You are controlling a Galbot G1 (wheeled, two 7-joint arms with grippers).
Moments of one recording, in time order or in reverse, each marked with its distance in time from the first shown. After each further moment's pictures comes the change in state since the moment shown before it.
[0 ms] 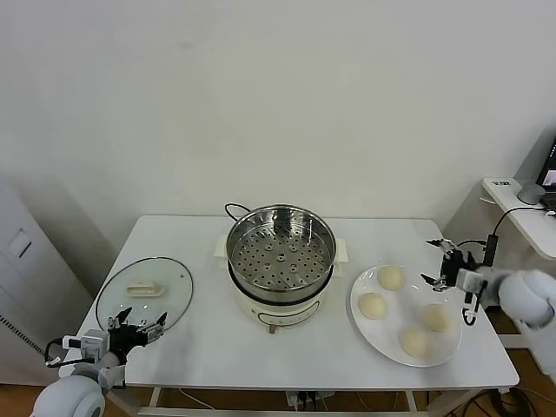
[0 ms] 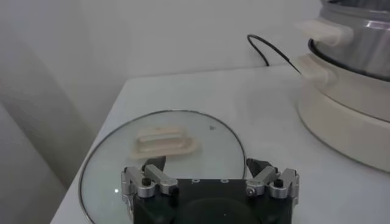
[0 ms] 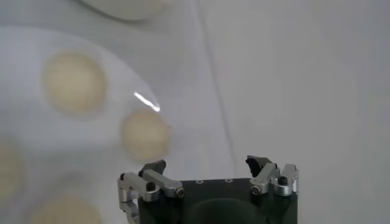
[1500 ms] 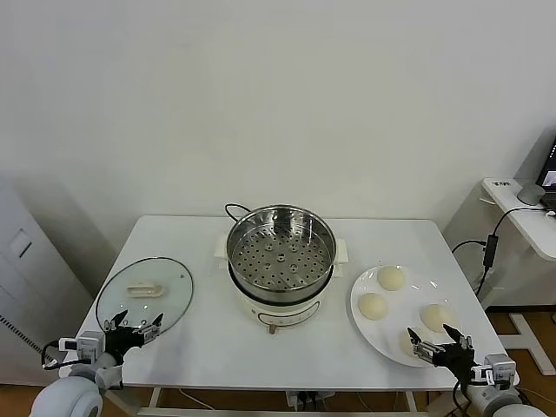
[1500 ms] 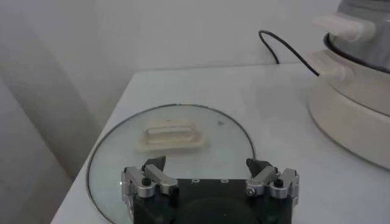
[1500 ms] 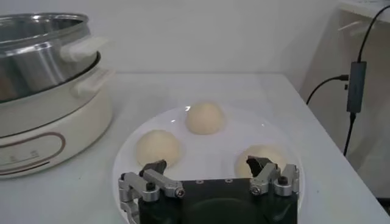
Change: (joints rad) left arm -0.002 -0.013 -0.018 0.032 -0.018 -0.009 0.003; right arm -1.029 0.413 0.709 0.586 0.885 -0.363 0.732
